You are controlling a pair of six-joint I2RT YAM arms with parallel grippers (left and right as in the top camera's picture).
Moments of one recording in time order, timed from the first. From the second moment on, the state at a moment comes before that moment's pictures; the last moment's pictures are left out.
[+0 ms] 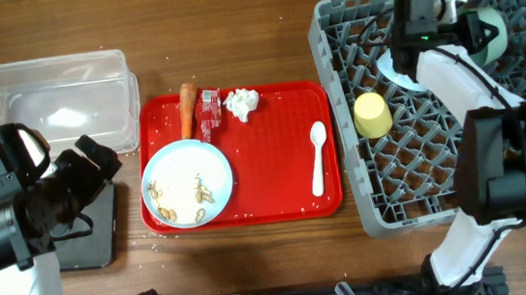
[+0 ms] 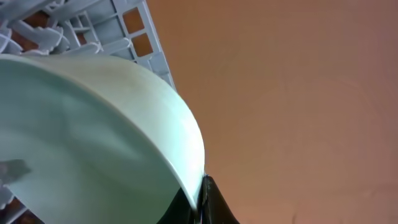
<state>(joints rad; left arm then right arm) 0.30 1.06 1.29 -1.32 0.17 -0.49 0.03 1.95 1.33 -0.23 1.31 -0.41</state>
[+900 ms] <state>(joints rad) 0.30 1.06 1.29 -1.34 0.17 -0.49 0.55 2.02 1.33 -1.06 -0.05 0.45</state>
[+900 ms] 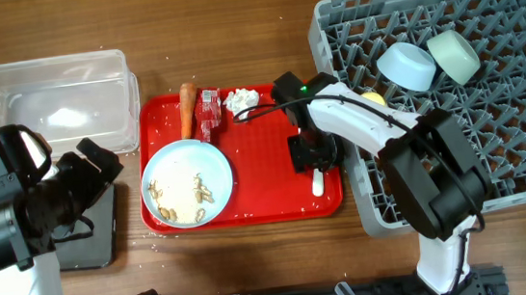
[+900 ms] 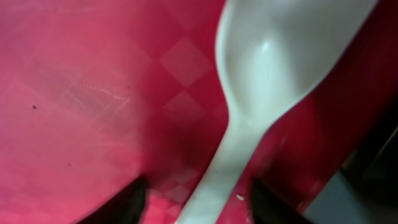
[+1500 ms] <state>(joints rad) 0.30 1.06 1.29 -1.34 0.17 -0.49 0.29 1.62 1.33 -0.54 0.27 0.16</state>
